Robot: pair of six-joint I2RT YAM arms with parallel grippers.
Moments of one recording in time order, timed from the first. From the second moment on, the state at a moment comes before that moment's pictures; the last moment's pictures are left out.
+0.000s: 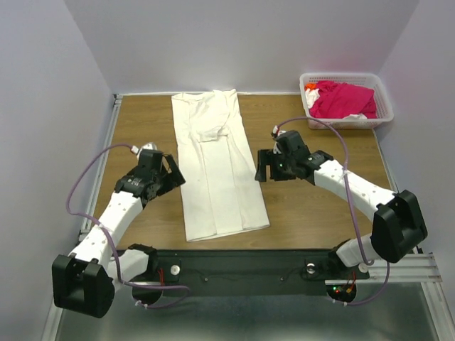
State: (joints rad) left arm -0.25 1.01 0.78 -0.58 -0.12 -0.64; right arm 0.56 1.43 1.06 -0.47 -0.08 0.44
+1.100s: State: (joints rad) left arm -0.67 1.30 0.66 -0.83 -0.07 -1.01; right arm 0.67 1.51 0.82 -0.57 -0.18 0.64
